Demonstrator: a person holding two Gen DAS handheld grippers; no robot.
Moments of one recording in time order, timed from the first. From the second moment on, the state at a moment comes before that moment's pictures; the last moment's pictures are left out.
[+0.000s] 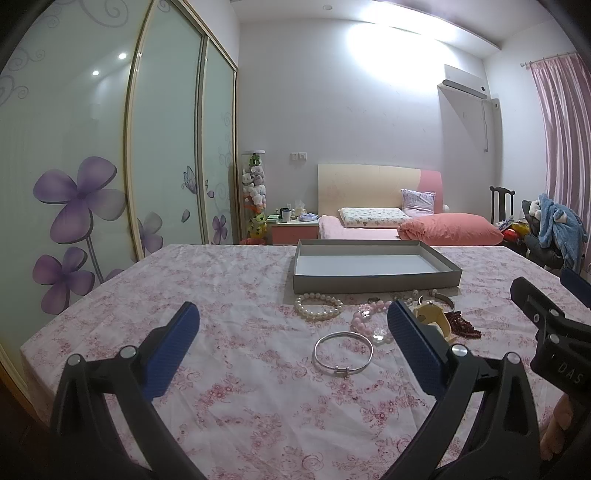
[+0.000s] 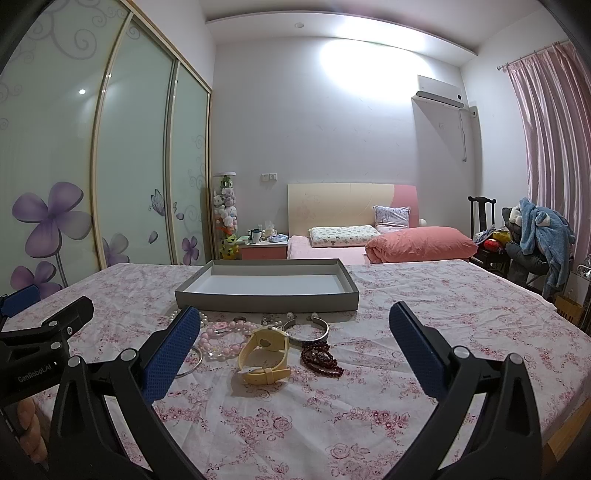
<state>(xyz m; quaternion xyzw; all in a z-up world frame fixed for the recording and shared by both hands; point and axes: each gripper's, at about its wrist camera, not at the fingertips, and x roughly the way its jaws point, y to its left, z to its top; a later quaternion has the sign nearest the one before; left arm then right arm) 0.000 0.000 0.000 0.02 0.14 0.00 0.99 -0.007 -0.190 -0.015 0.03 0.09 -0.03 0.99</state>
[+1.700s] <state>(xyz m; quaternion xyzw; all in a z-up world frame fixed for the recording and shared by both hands) 0.112 -0.033 -0.059 0.08 0.36 -0.09 0.92 0.021 -0.216 -0.034 0.06 0.15 -0.04 0.99</state>
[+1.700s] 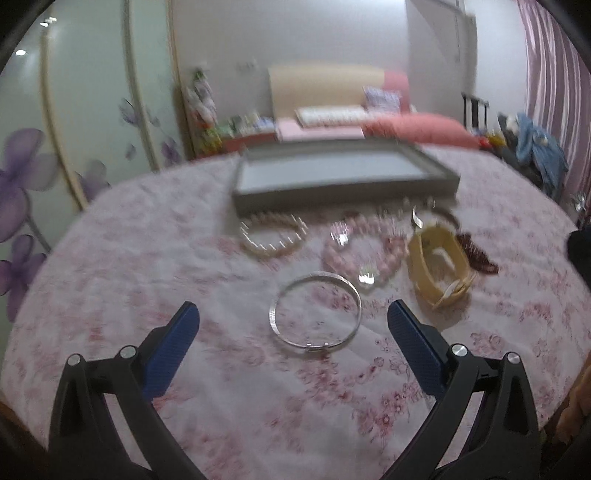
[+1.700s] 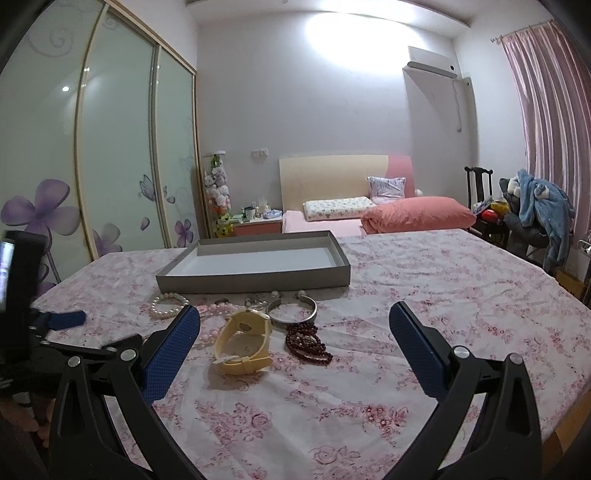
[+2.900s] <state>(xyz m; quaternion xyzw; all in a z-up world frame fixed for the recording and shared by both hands) 0.178 0.030 -0.078 0.03 0.44 -0.02 0.90 0.096 -0.197 -0.039 0.04 0.29 0.01 0.96</state>
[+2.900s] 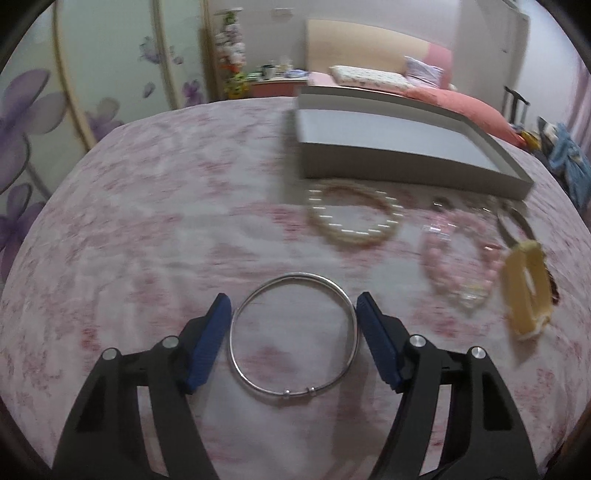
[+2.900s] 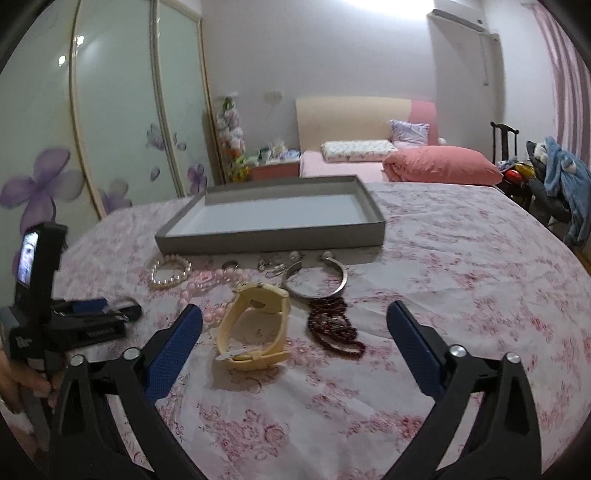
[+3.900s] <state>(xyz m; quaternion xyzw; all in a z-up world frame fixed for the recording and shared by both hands) 0.175 0.057 -0.075 0.01 0.44 -0.01 0.90 0.162 -0.170 -0.077 0.03 0.44 0.00 0.90</state>
